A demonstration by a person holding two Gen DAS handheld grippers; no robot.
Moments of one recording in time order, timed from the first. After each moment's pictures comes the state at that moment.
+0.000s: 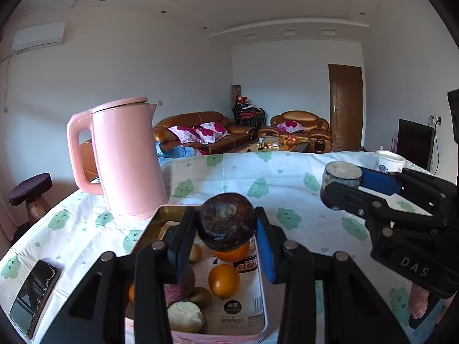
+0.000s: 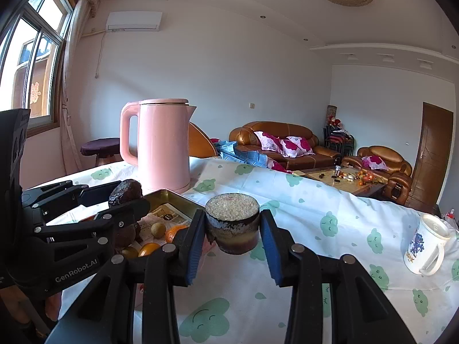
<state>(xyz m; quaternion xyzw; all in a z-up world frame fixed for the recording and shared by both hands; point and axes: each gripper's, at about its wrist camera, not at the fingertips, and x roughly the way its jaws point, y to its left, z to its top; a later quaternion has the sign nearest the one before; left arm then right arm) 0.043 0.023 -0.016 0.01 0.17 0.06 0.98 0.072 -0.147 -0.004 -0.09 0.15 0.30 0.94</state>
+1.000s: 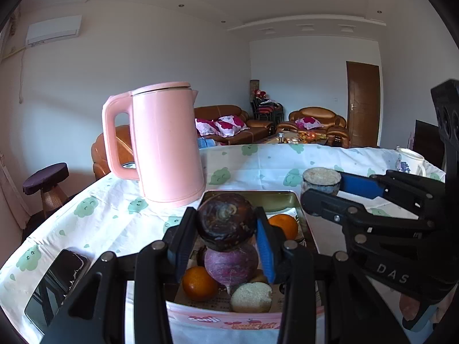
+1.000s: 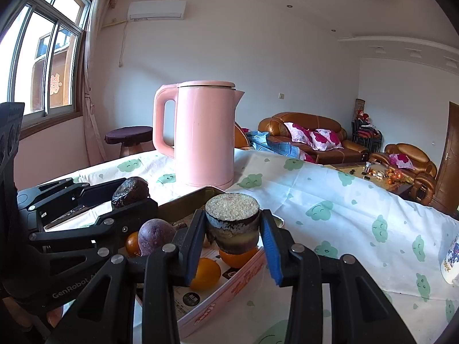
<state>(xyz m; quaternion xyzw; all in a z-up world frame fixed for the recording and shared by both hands) 0.025 0.073 -0.025 0.00 0.19 0.10 0.98 0.085 -0.070 -0.018 -0.10 0.18 0.36 0.91</state>
